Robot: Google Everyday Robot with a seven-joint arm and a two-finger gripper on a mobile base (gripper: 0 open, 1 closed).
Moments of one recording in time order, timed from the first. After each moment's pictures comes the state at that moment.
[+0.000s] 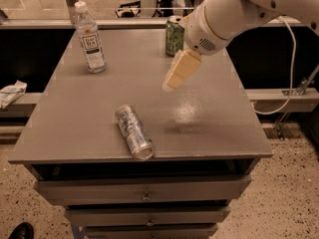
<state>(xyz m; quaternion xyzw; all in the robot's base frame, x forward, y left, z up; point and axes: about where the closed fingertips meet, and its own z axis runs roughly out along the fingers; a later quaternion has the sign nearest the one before) 0.588 -0.051 0.953 -0.60 0.71 0.05 0.36</state>
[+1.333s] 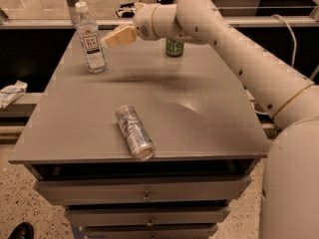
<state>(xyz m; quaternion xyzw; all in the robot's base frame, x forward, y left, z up) 0.778 0.097 0.954 -0.45 0.64 0.24 0.58</state>
